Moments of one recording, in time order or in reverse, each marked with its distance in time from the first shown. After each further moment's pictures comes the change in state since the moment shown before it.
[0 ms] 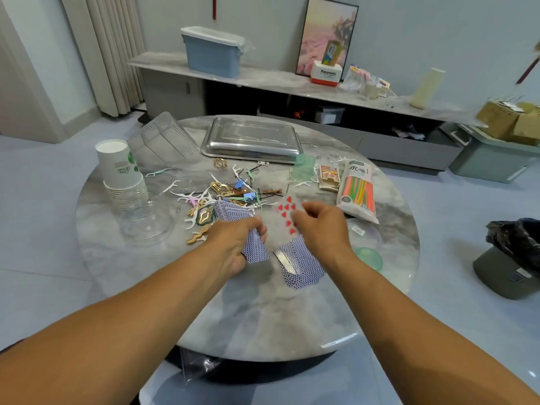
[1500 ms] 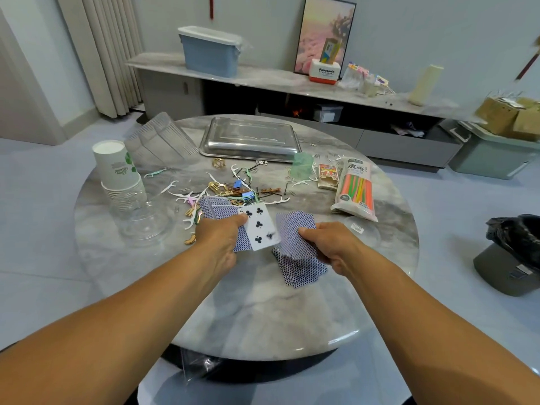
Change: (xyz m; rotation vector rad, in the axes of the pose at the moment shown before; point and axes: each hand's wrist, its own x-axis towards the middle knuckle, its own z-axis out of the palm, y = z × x) left_hand -0.002 0.006 -0.006 0.017 0.165 0.094; right_hand 0.020 0.030 -0.015 0.223 -0.228 0.563
